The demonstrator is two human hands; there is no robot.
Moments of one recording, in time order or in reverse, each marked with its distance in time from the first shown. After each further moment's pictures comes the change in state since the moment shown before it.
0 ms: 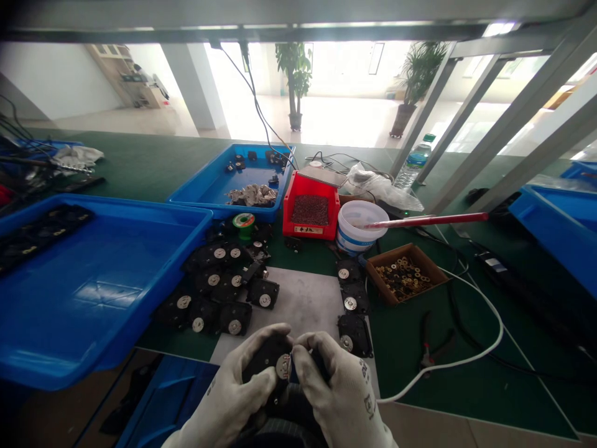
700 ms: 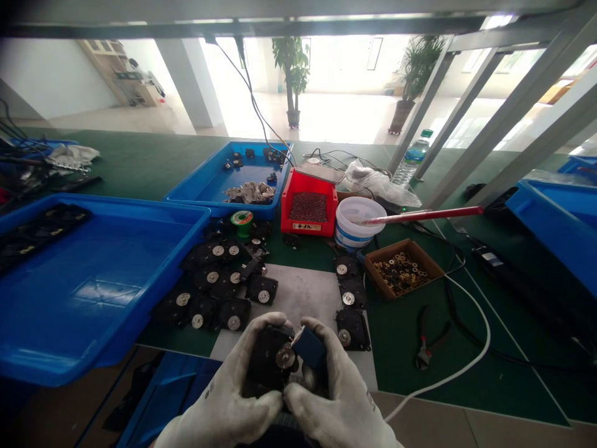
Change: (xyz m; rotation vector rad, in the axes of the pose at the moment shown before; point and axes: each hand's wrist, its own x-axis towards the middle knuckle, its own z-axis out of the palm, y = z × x) left_hand -0.005 0.002 0.002 0.085 -0.064 0.159; right_hand -0.013 -0.006 -0.005 0.271 -0.115 0.309
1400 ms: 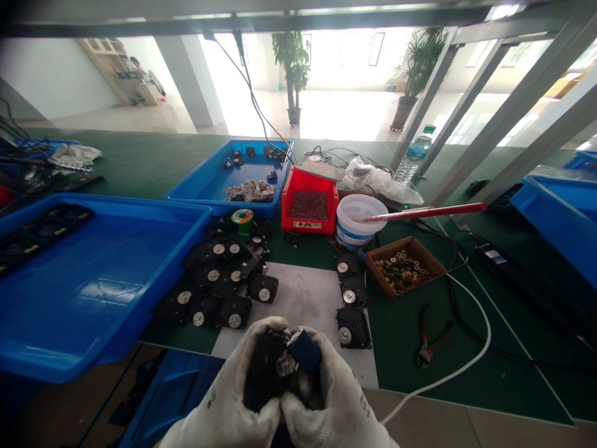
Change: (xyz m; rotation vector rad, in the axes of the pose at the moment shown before) left_hand -0.006 0.011 0.005 0.253 0.083 0.148; right_hand 0.003 0.019 0.001 -0.106 -0.068 -0.172
